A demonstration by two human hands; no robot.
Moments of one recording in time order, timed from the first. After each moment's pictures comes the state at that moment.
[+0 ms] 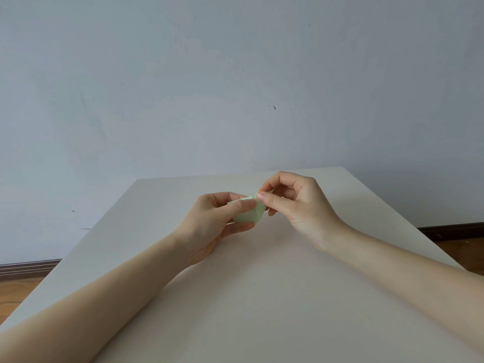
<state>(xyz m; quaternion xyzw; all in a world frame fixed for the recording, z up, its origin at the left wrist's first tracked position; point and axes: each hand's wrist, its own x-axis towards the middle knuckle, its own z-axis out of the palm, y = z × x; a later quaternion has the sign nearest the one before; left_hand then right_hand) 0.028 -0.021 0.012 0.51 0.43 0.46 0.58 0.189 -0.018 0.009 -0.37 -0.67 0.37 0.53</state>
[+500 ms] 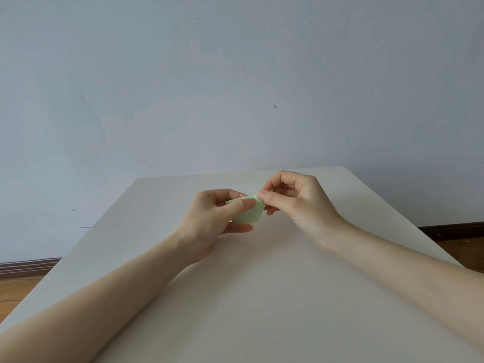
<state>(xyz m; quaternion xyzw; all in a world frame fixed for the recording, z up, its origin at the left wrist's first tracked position) 0.028 -0.024 0.012 0.55 0.45 0.48 0.52 0.190 -0.017 0.010 -0.39 -0.65 0.39 0.52</state>
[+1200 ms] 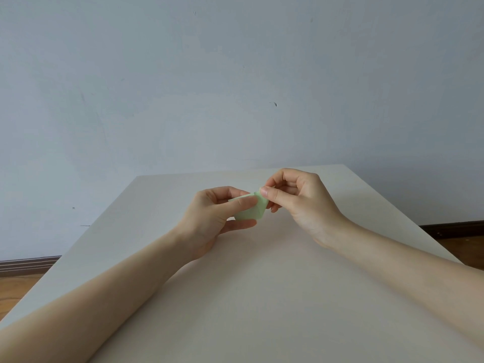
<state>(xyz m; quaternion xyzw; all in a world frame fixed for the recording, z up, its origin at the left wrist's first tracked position) 0.026 -0.021 0.012 0.53 0.43 0.47 0.56 0.190 -0.016 0.008 -0.39 -0.65 0.37 0.53</state>
